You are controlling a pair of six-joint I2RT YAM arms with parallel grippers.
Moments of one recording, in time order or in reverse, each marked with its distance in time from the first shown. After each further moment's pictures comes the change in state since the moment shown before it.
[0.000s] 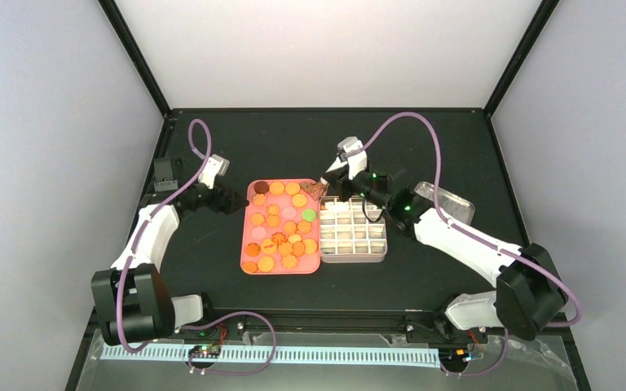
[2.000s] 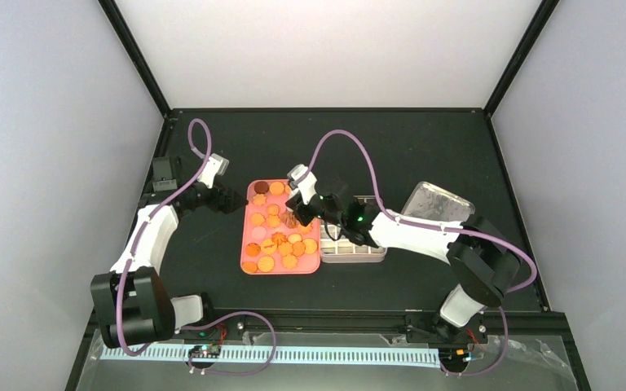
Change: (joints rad) left arm 0.000 -0.015 0.011 -0.016 -0.016 0.016; right arm 0.262 0.284 0.105 0.044 0.129 -0.012
